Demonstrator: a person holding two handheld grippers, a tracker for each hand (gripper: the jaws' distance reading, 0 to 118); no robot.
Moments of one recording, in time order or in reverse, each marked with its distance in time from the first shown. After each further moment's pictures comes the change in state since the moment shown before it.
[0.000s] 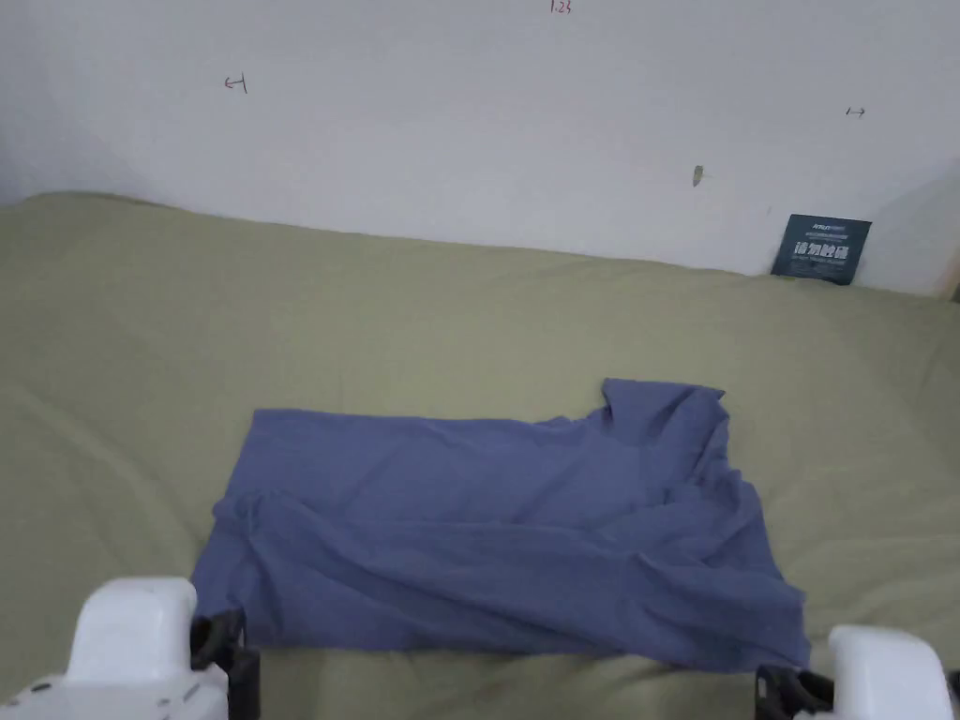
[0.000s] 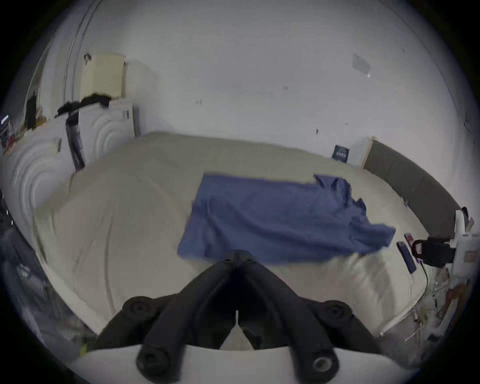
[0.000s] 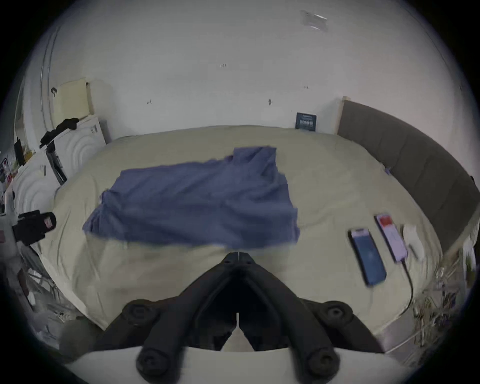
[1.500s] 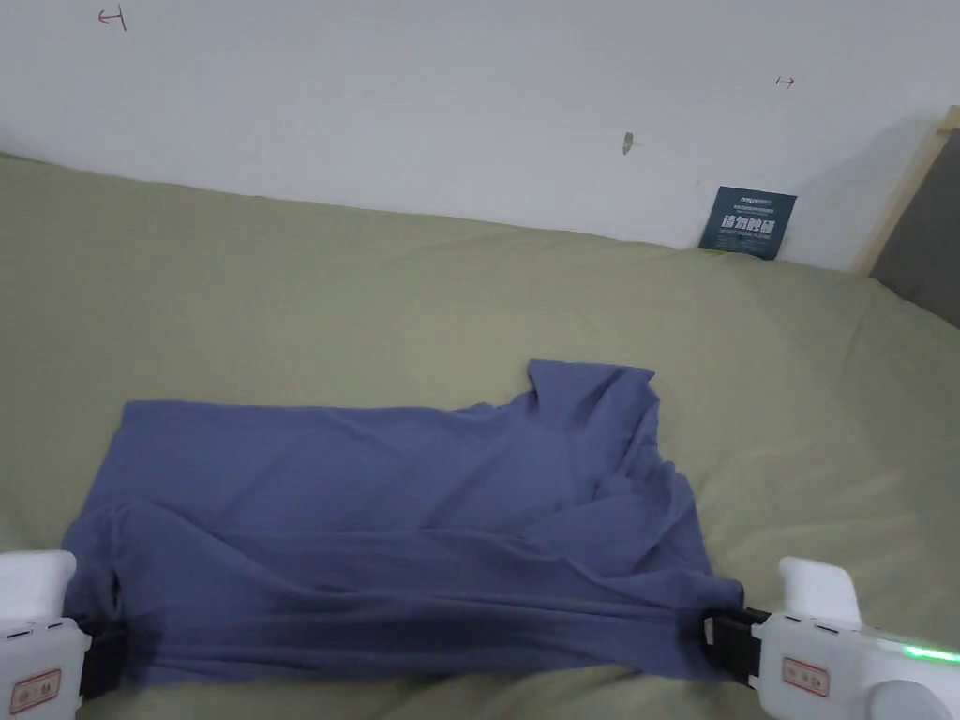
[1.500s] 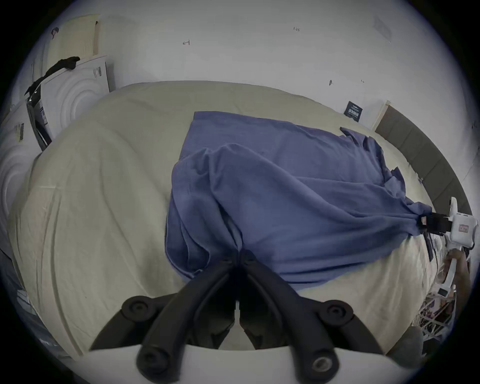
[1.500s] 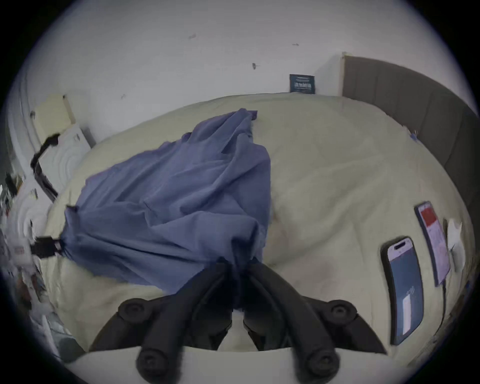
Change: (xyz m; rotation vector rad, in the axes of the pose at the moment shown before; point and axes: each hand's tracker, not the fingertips) left arm -0.046 0.043 -0.163 -0.250 -0.059 -0.051; right arm 0.111 0.040 -0.161 -0.132 0.082 -0.161
